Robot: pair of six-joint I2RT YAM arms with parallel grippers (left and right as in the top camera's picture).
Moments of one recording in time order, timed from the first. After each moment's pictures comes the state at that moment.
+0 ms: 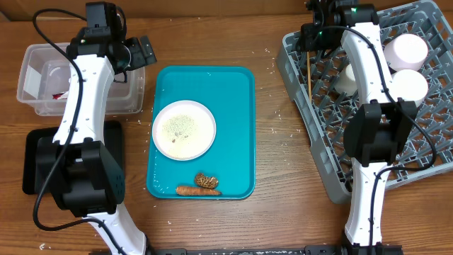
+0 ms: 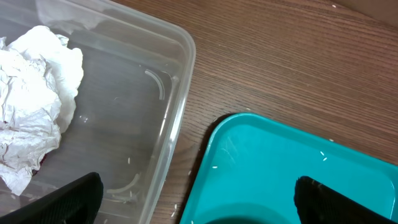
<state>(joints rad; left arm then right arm) 0.07 1.98 1.79 -0.84 0.02 -0.29 0.06 2.42 2.37 -1.06 -0.19 -0.06</state>
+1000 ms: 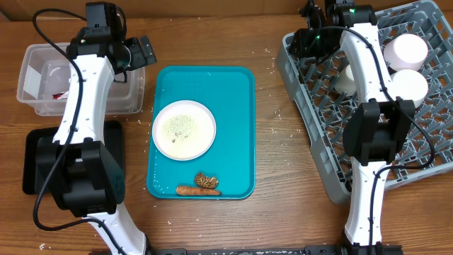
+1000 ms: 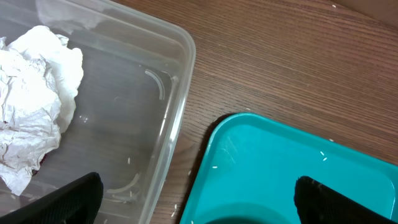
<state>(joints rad) 0.07 1.98 1.79 -0.84 0.02 -0.29 0.06 2.44 2.37 -1.14 -0.39 -0.06</state>
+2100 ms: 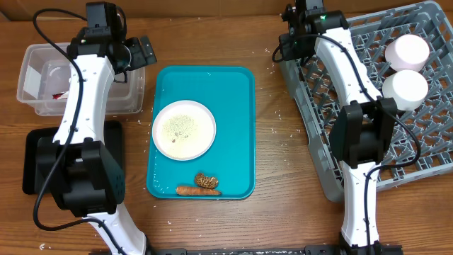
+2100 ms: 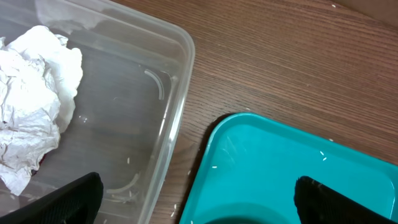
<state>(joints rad) 0.07 1.98 1.79 -0.84 0.02 -0.29 0.18 2.44 2.31 -1.02 -0.06 -0.03</state>
